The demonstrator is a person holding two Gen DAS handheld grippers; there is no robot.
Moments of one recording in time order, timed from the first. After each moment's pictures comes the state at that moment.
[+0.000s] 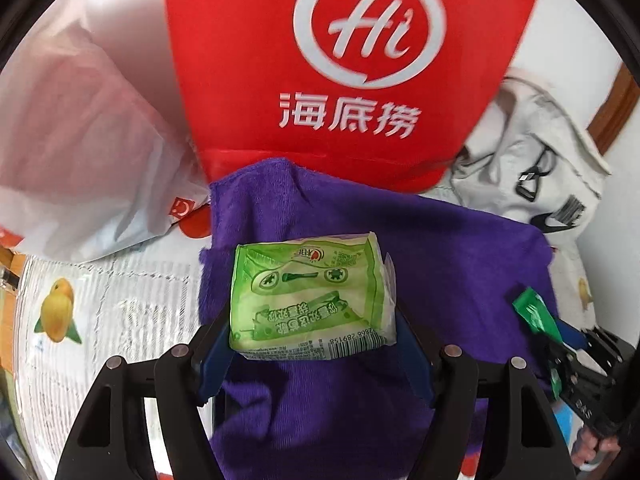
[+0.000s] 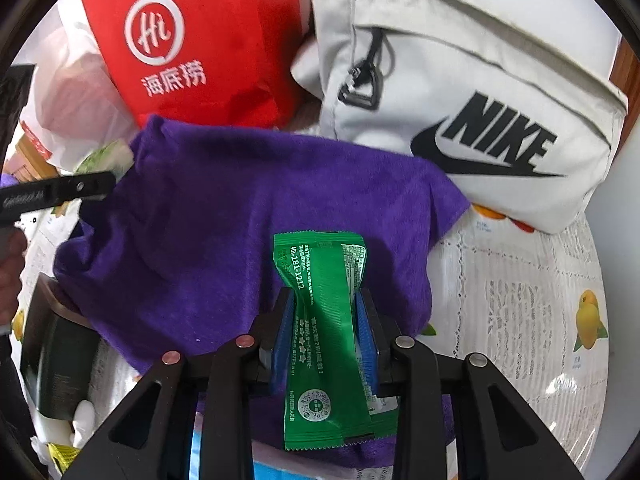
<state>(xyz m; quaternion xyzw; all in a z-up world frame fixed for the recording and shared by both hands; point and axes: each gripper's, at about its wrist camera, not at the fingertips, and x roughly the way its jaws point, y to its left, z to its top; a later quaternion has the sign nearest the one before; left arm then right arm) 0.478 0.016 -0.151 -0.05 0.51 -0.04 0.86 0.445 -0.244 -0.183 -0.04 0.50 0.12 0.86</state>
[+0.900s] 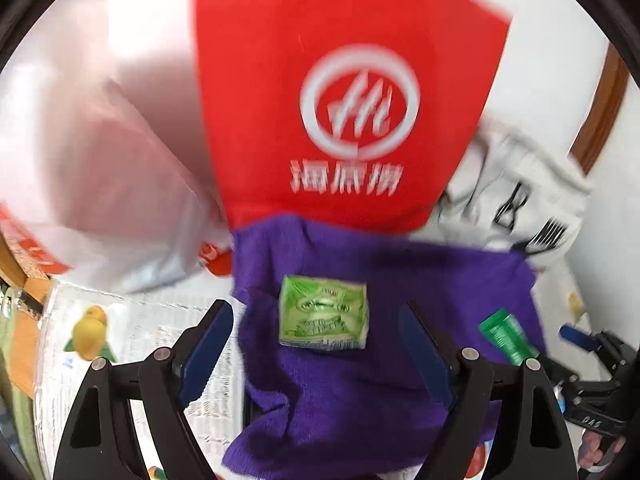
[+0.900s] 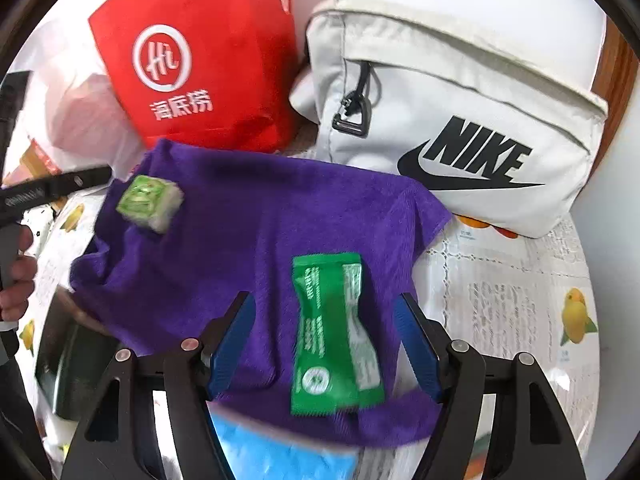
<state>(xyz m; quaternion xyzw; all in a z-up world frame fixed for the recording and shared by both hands) 0.438 0.026 -0.098 -0.04 0.42 -0.03 0.90 0.426 -0.252 -0.151 -0.02 0.47 0.12 0.87</state>
